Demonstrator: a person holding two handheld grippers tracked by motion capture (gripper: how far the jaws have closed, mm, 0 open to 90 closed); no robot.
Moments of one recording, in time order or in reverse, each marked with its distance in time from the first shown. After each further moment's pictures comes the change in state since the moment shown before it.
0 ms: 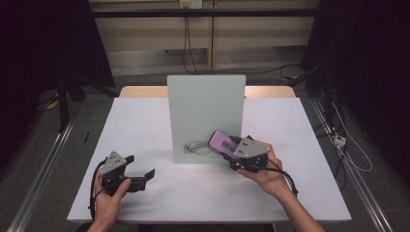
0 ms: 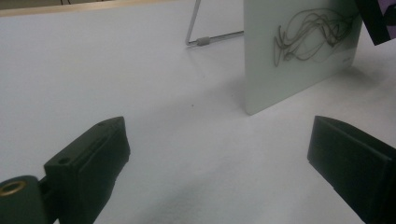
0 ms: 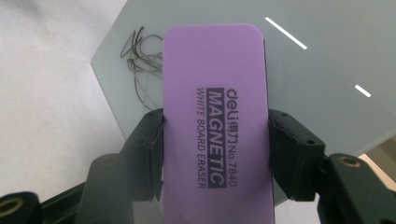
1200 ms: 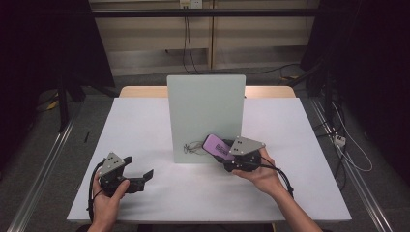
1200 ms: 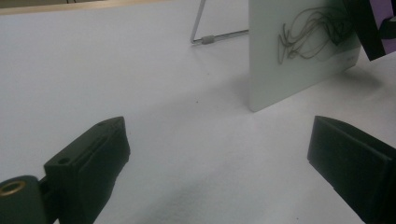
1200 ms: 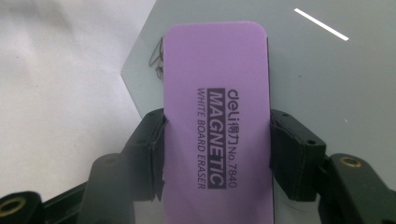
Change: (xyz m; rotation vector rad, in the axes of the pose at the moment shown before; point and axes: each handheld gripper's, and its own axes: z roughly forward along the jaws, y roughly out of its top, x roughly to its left) left arm 0.000 -0.002 -0.004 -0.004 0.018 -0.015; right arm 0.004 0.000 0.017 -0.002 0.124 0.091
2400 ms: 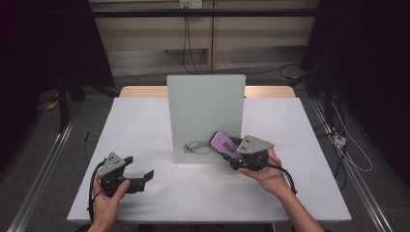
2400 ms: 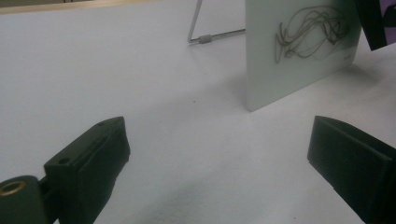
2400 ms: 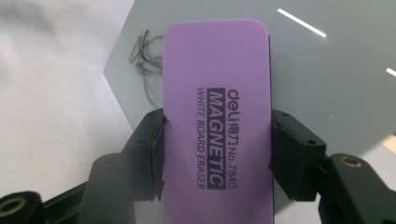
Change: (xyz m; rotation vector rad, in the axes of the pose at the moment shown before) left arm -0.001 0.001 0.001 0.004 -0.008 0.008; right arm -0.008 -0.007 -0.013 -0.011 -0.052 0.015
